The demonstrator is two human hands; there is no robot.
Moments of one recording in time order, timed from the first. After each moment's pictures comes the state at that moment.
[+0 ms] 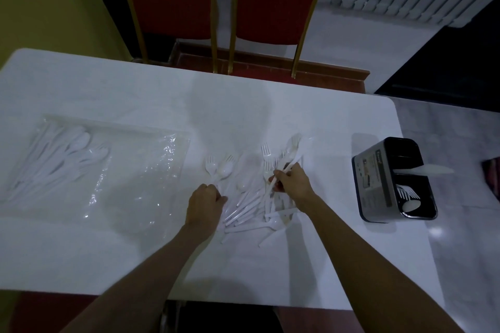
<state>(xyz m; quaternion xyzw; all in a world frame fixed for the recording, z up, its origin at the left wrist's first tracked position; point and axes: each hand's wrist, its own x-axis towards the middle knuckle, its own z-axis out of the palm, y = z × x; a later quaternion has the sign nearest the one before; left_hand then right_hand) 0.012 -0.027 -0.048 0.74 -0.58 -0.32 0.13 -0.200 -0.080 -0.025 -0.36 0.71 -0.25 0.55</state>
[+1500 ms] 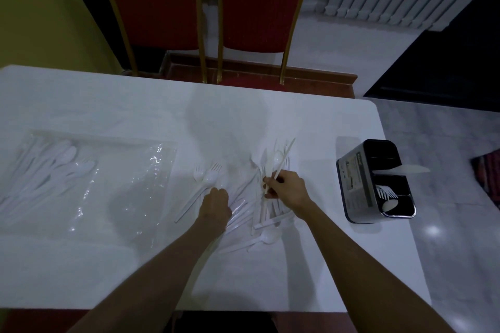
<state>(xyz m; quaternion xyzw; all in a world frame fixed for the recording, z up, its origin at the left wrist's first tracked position) -0.034 -0.044 -0.049 0.68 -0.67 -0.30 -0.05 -0.223 -0.068 -0.003 -0.39 0.69 -0.26 0.55</state>
